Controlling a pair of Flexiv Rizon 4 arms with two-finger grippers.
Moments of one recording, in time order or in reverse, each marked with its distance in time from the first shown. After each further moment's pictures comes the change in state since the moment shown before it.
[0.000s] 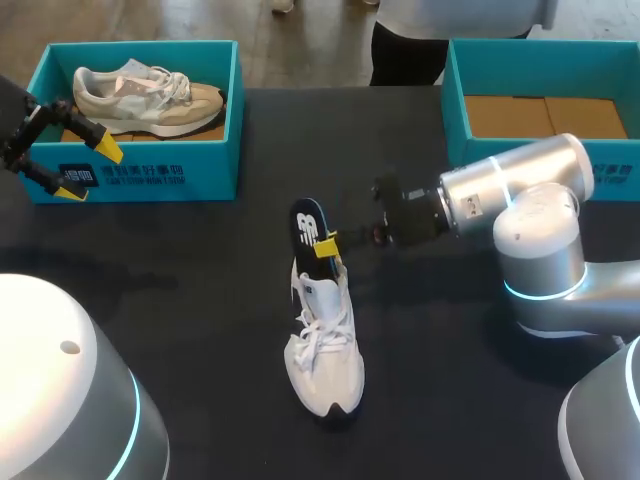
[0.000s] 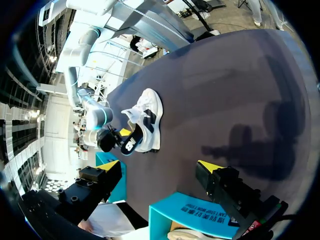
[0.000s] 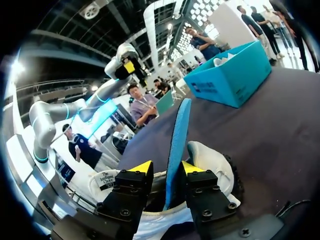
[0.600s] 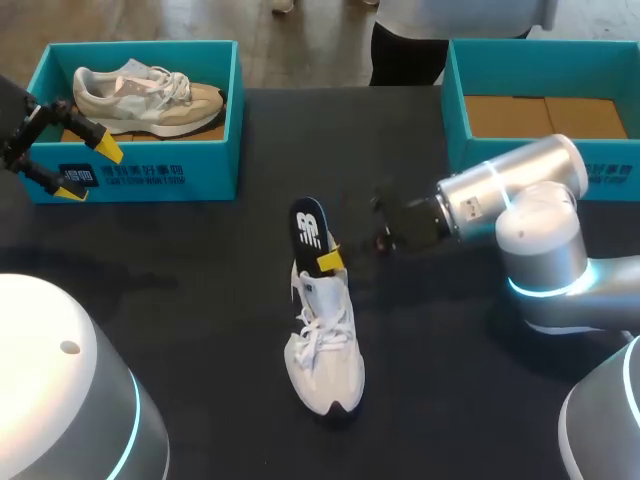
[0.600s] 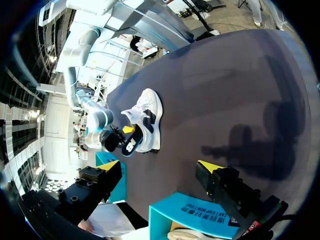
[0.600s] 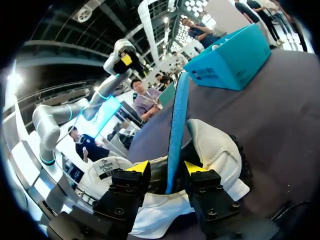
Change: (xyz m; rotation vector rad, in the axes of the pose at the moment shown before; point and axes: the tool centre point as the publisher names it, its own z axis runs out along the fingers) left arm 0.000 0.000 0.000 0.000 0.000 0.000; right arm 0.000 -0.023 0.000 0.058 0.053 0.073
